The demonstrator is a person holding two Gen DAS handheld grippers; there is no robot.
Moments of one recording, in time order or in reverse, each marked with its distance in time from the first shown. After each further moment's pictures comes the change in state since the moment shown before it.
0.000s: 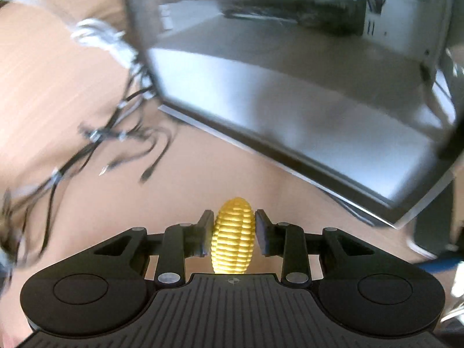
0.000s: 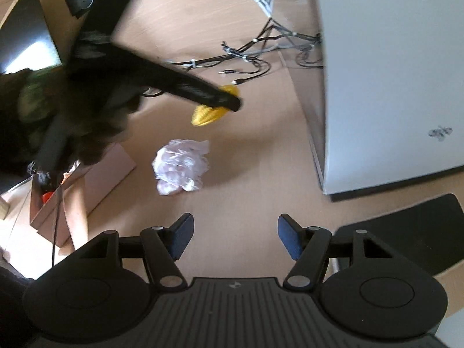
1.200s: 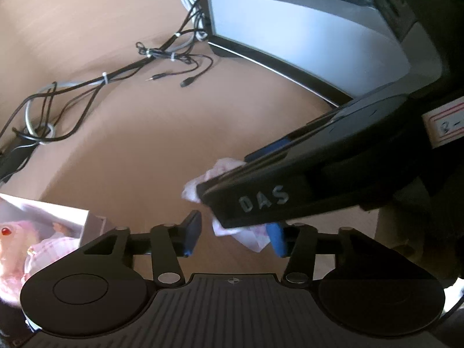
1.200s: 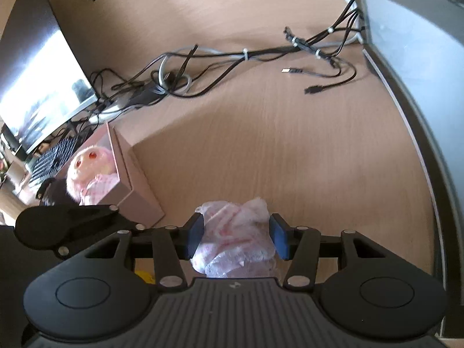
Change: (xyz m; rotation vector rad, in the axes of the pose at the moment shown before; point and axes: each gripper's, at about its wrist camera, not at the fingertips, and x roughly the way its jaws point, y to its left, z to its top) left arm -0.010 0.002 -0.082 -0.147 0.041 0.129; right arm 0.106 0.036 0.077 -0.054 0.082 0.182
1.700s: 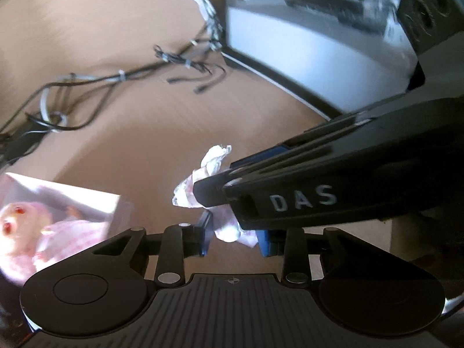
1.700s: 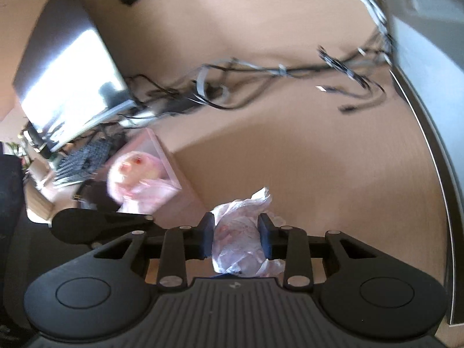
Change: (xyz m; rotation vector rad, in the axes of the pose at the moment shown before) left arm -0.043 0.018 -0.010 -0.111 -0.070 -0.022; right arm -0.036 0.049 0.010 -0.063 -0.056 0.098
